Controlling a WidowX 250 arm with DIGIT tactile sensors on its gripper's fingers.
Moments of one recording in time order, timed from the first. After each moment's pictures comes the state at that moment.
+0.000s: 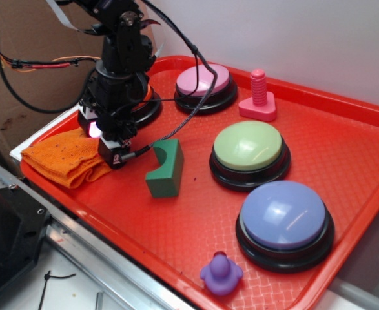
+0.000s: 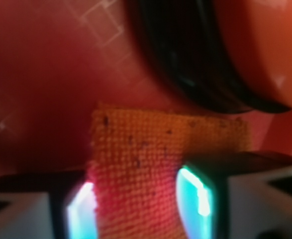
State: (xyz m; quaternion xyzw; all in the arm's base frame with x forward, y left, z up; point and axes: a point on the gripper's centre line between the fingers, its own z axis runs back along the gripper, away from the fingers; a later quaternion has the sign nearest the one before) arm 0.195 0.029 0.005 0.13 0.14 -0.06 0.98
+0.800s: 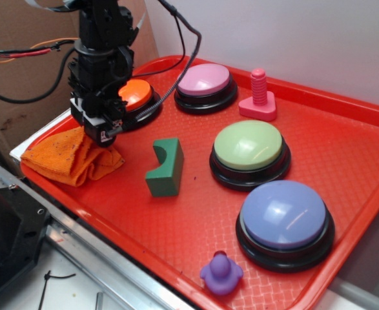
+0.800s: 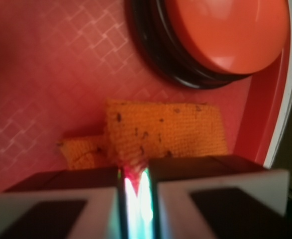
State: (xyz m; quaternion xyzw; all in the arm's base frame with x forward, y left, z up) arm 0.185 0.020 0.046 0.10 0.11 -0.03 0.99
